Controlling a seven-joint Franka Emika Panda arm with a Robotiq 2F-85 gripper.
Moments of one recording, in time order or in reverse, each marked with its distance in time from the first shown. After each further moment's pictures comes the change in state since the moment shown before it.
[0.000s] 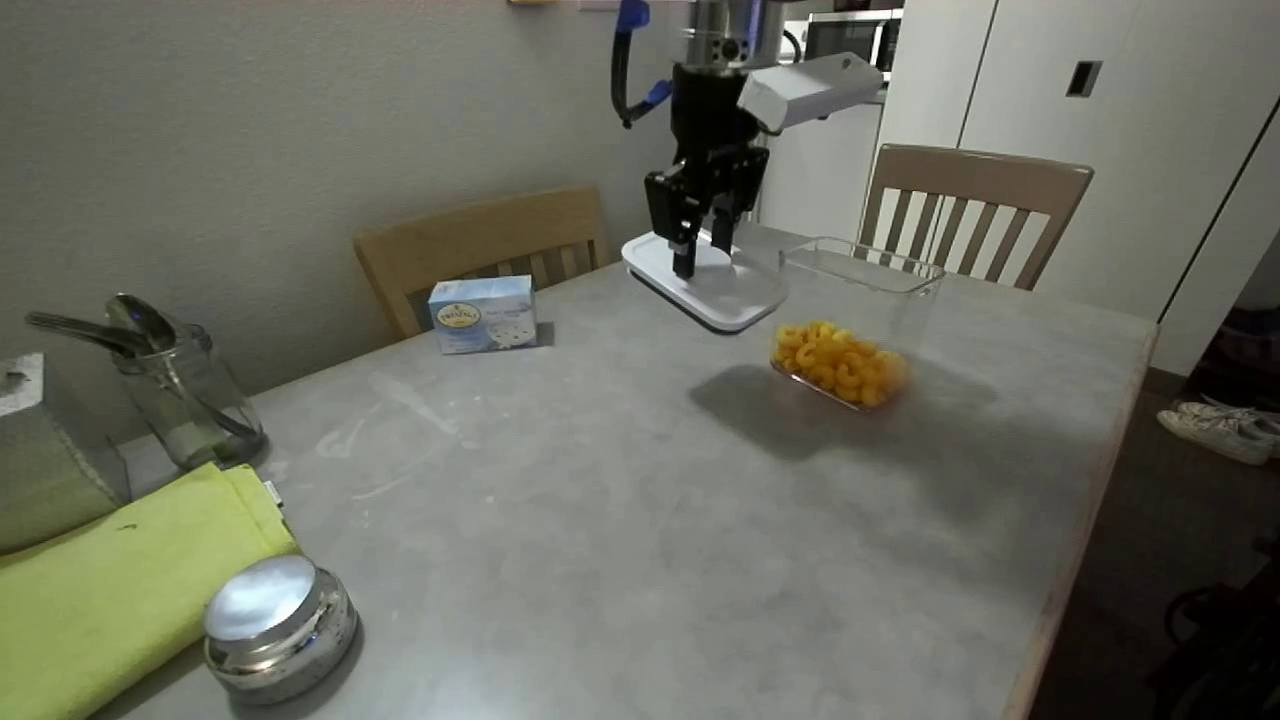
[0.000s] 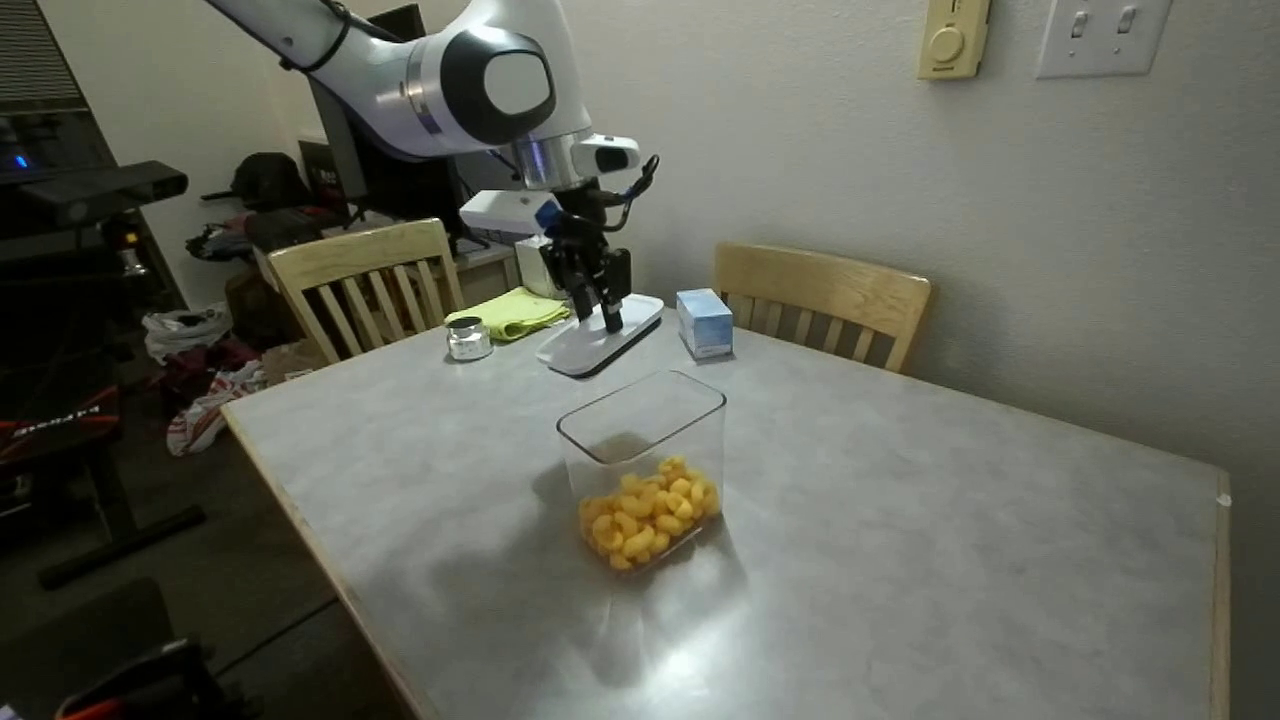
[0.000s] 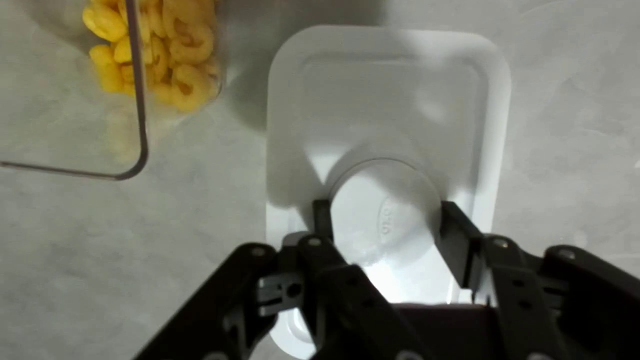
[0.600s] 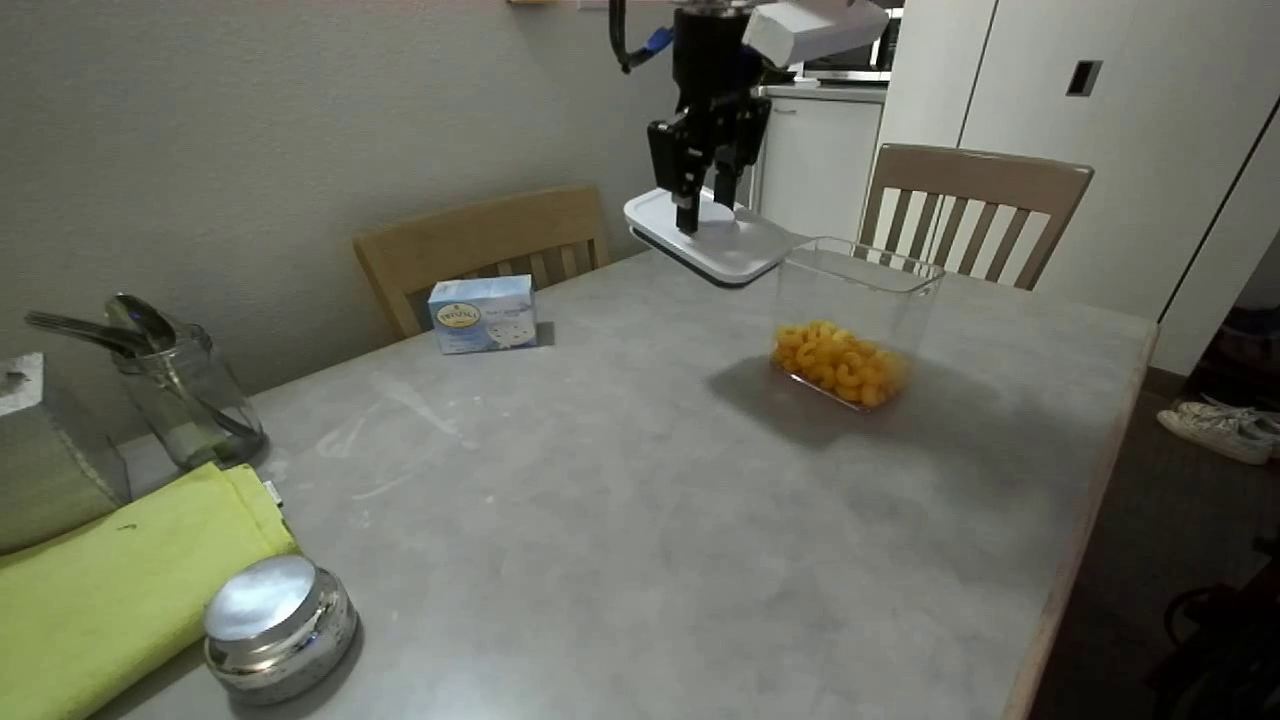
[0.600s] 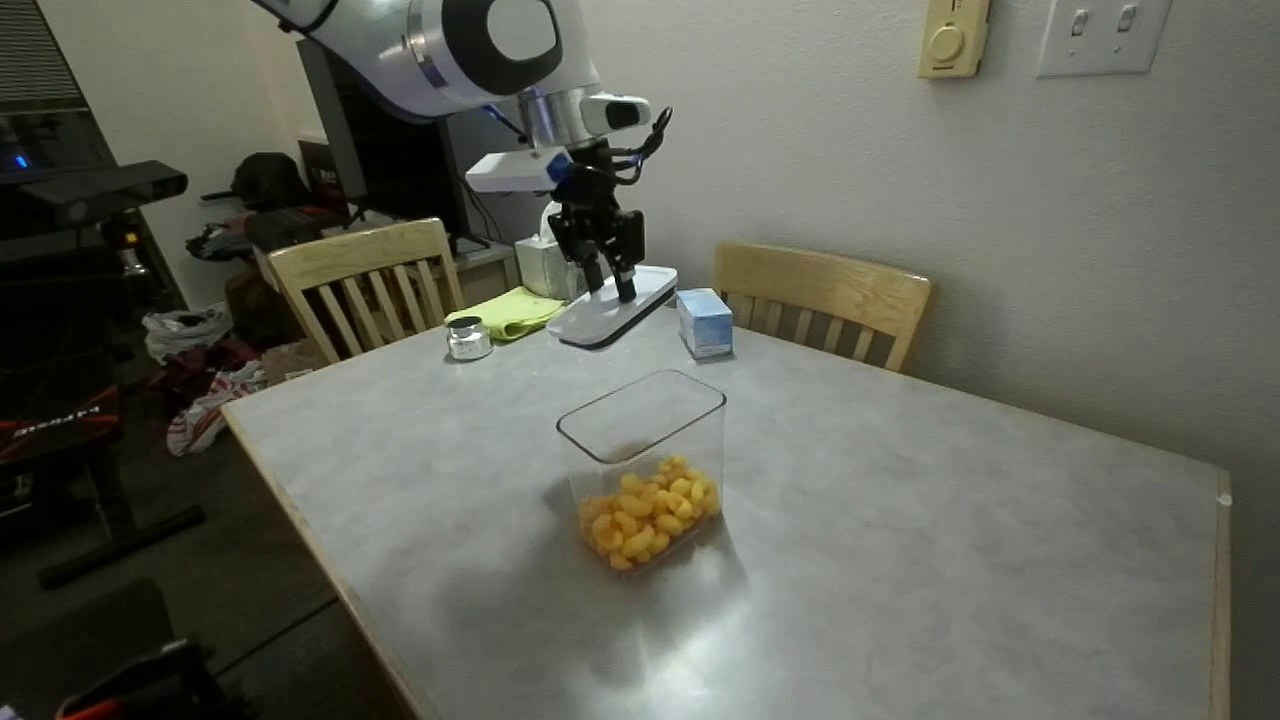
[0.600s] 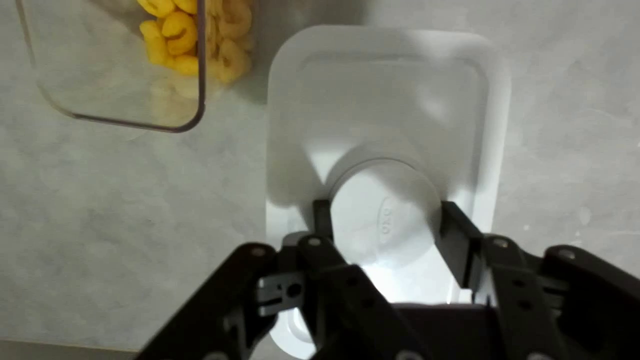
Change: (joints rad) arm -0.005 -0.027 -0.014 0.061 -0.016 -0.082 -0.031
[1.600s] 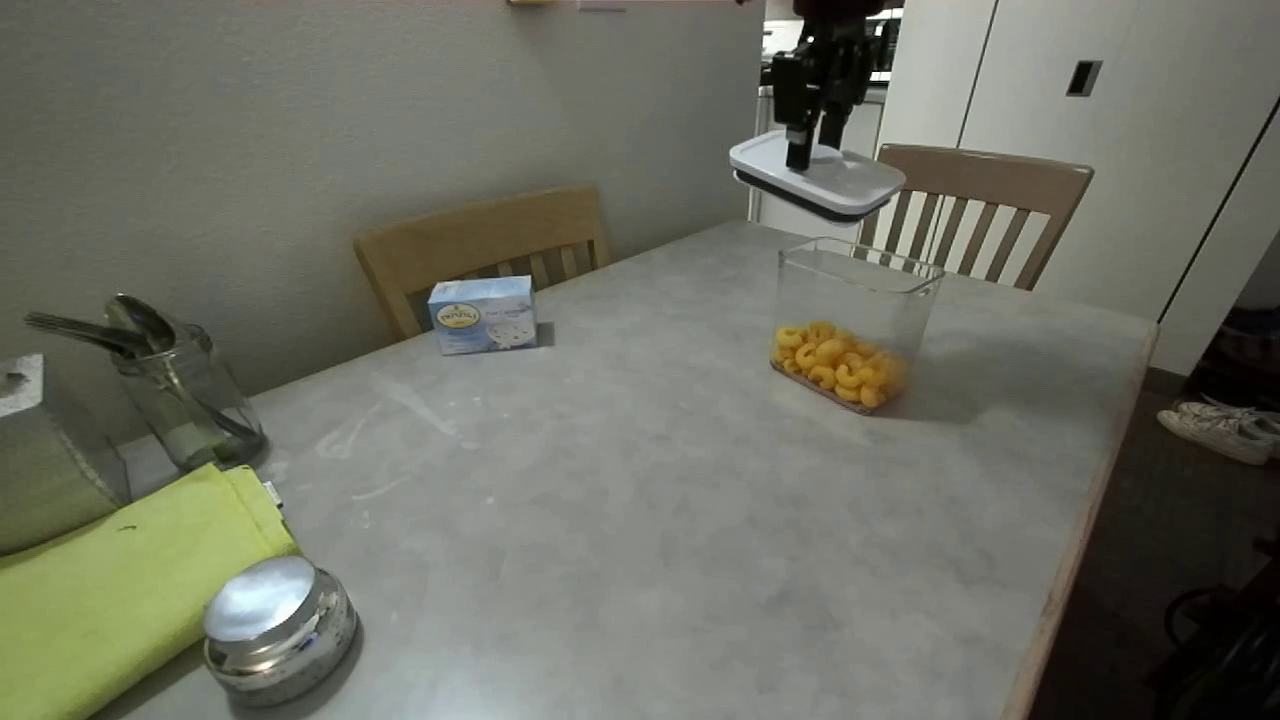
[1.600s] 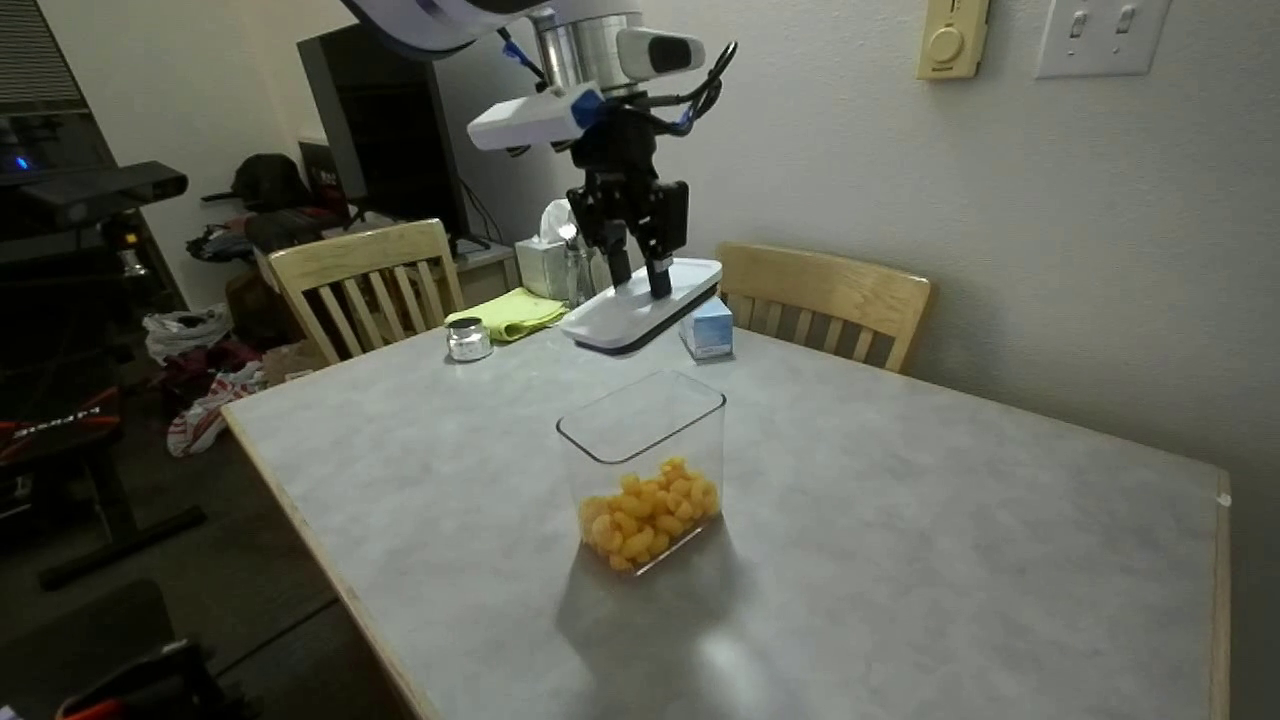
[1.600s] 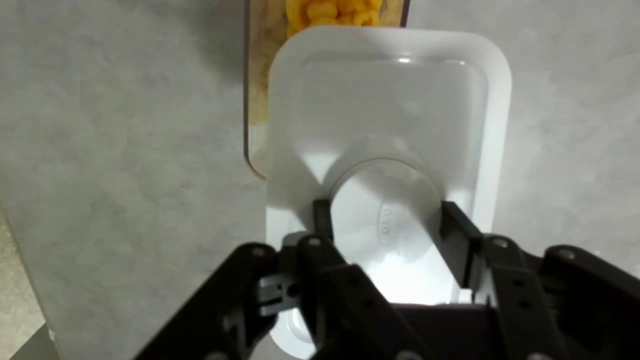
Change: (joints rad) arm -0.119 -0.172 -0.048 -0.127 0.039 -0.075 -0.163
